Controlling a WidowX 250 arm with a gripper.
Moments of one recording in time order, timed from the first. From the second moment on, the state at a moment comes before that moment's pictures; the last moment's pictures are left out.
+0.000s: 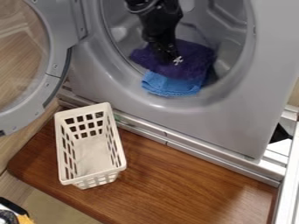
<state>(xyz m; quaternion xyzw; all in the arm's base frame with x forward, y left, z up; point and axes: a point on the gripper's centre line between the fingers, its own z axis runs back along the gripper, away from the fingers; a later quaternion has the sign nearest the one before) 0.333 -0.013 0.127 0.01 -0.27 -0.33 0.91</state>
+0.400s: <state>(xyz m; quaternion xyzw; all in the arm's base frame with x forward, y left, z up) 0.268 0.012 0.114 0.02 -0.26 -0.26 0.93</state>
